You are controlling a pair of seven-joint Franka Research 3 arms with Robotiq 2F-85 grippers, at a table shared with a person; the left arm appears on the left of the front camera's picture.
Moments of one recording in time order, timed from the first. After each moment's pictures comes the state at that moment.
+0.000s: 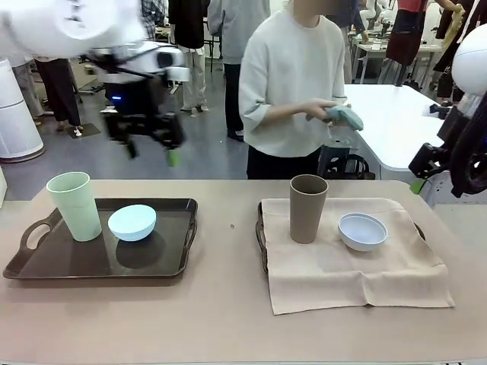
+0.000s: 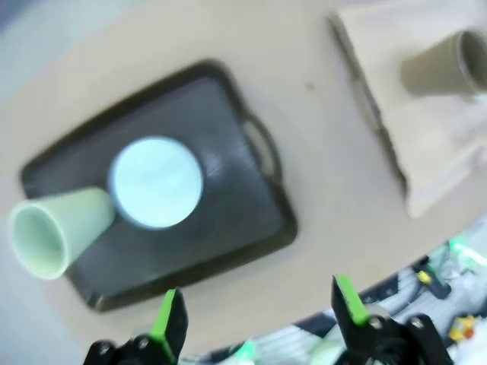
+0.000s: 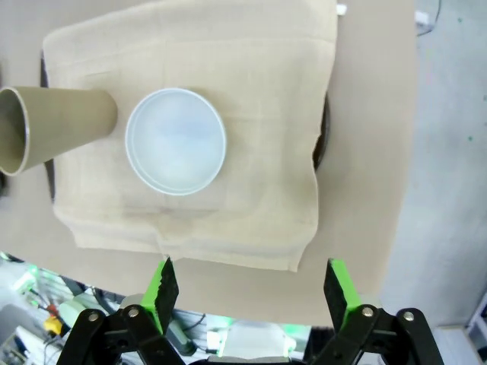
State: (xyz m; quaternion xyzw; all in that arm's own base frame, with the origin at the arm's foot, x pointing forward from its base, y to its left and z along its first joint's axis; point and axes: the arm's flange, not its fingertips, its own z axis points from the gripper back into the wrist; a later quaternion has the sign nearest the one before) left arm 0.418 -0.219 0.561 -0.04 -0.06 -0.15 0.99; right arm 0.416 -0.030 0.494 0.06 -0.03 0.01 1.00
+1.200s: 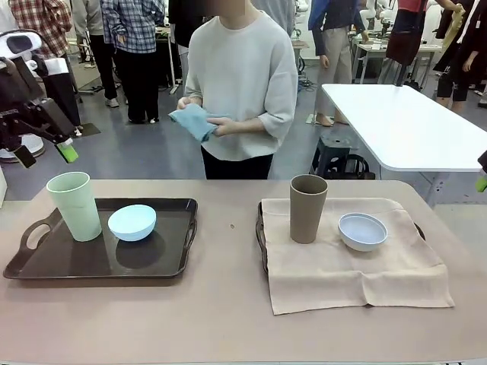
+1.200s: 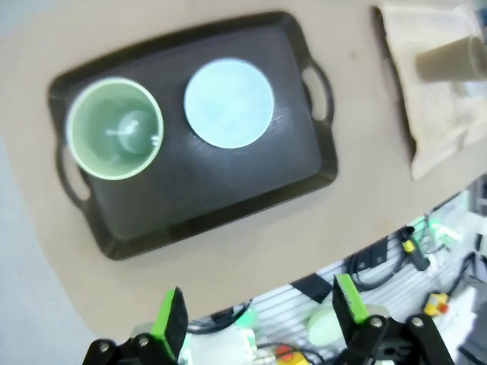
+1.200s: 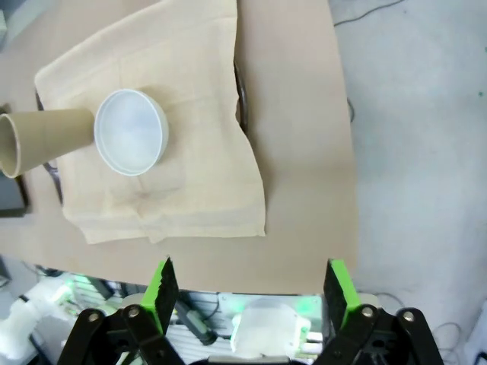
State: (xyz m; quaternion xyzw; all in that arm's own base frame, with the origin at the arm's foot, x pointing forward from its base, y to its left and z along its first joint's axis) left arm 0.384 -0.051 0.574 -0.13 -0.04 -0.10 0.99; right arm 0.373 -0.138 0.511 0.12 -0.03 -0.09 0.99
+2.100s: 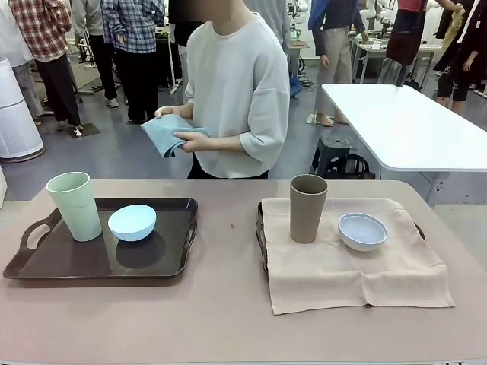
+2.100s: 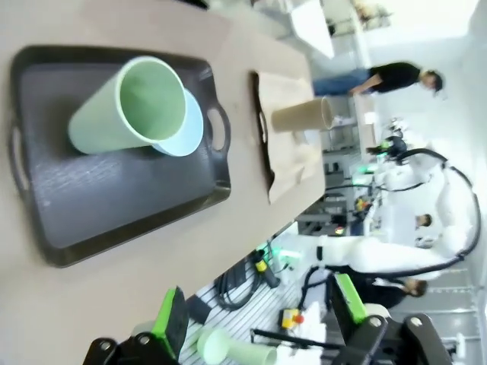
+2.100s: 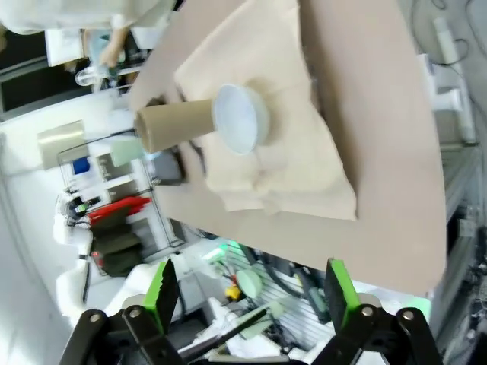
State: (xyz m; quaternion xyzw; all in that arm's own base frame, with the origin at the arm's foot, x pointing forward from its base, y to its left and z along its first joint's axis) left arm 0.348 0.171 0.514 -0.49 -0.09 -0.01 0.87; right arm 0.352 -0.273 0.462 0.45 -0.01 -0.15 0.88
